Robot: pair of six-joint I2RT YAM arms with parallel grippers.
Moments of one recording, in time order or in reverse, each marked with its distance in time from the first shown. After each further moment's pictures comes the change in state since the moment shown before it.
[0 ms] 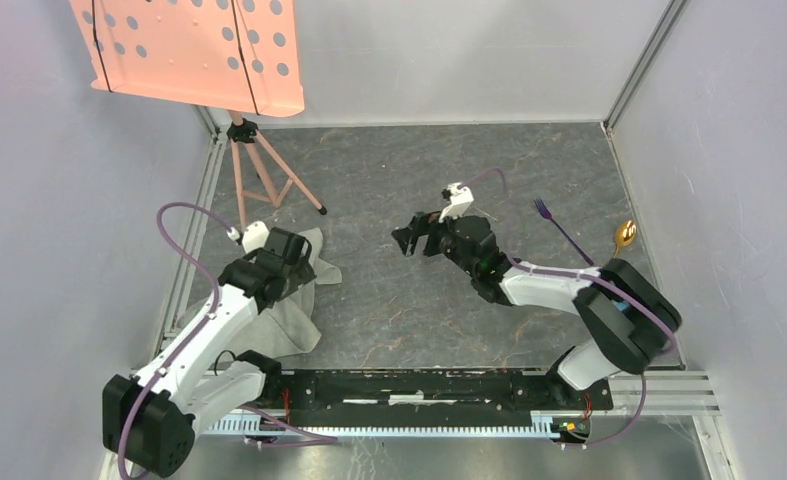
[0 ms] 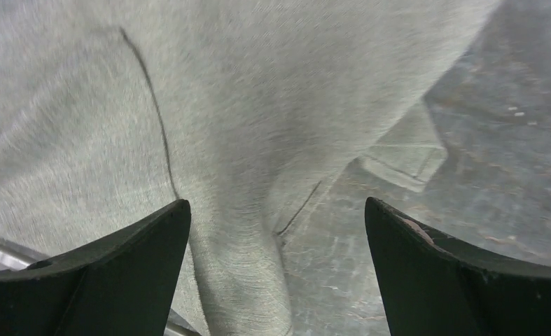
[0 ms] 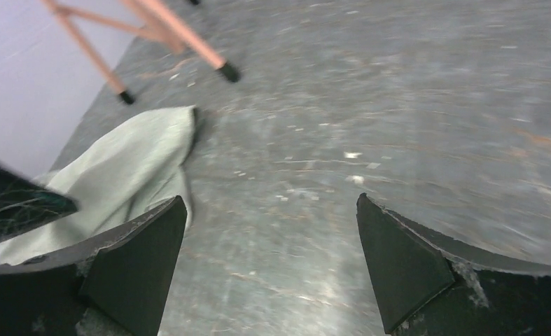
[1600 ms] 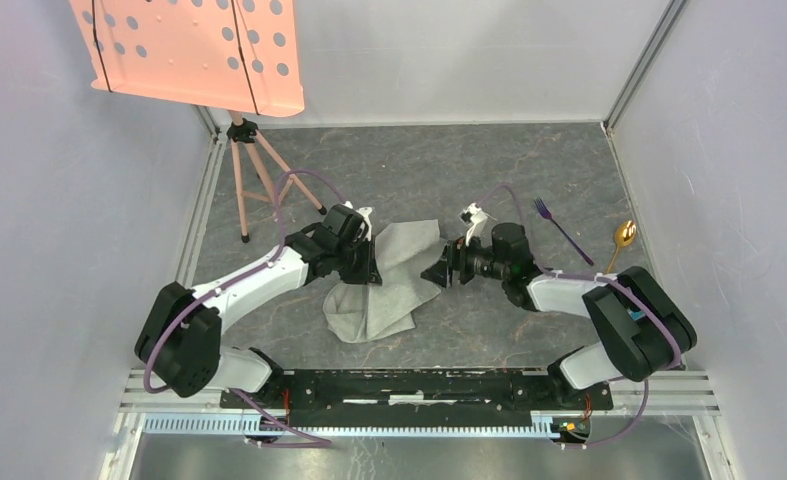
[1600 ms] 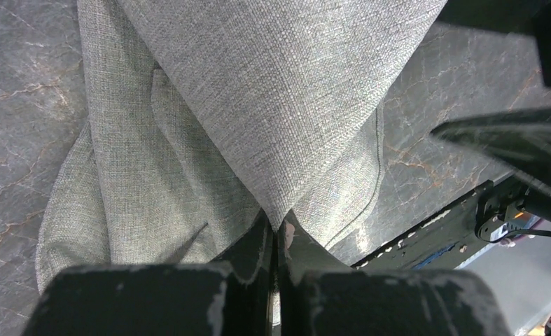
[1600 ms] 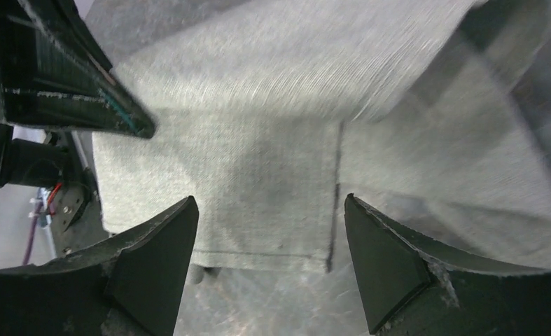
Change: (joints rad) left arm -0.242 0.422 0.124 0.394 0.706 0.326; right arm -0.276 -0.021 -0.175 -0.040 -0.716 -0.122
